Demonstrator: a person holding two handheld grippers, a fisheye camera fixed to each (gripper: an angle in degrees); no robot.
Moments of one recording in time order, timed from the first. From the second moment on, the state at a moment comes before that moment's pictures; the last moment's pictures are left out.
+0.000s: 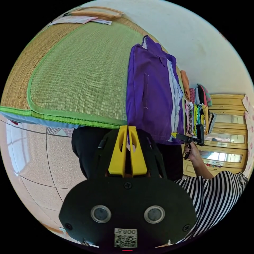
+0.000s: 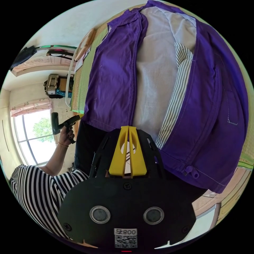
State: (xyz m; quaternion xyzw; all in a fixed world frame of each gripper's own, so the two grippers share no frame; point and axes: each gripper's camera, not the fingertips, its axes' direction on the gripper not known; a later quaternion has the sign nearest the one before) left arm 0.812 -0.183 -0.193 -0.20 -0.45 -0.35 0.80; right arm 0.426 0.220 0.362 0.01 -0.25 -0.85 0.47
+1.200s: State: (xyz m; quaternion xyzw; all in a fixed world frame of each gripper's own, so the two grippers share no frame) left arm 0.789 -0.369 0.254 -0.40 -0.22 -0.11 0.88; right arm 0.440 0.063 0.392 0.13 -0.31 -0.76 0.55
